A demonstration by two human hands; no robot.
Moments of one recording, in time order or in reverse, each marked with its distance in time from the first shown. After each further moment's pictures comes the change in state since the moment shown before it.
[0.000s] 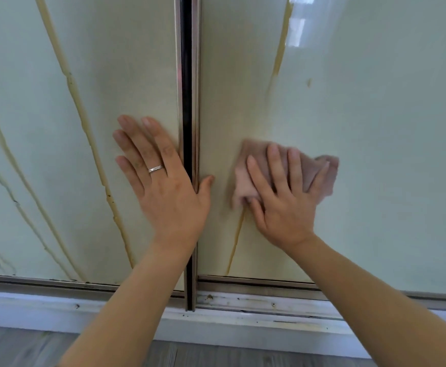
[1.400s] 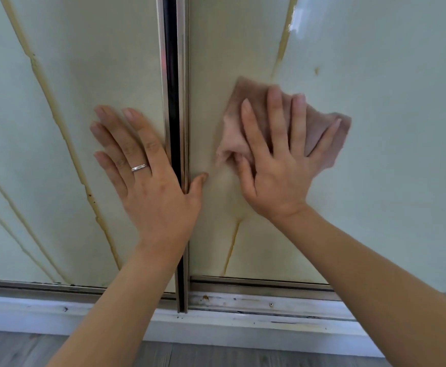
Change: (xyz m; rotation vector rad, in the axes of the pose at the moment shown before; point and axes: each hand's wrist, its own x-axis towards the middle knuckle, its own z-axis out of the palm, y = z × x) left_hand 0.003 -0.003 -0.002 -0.021 -0.009 -0.020; right_hand 0.053 -0.005 0.001 0.068 0.156 0.118
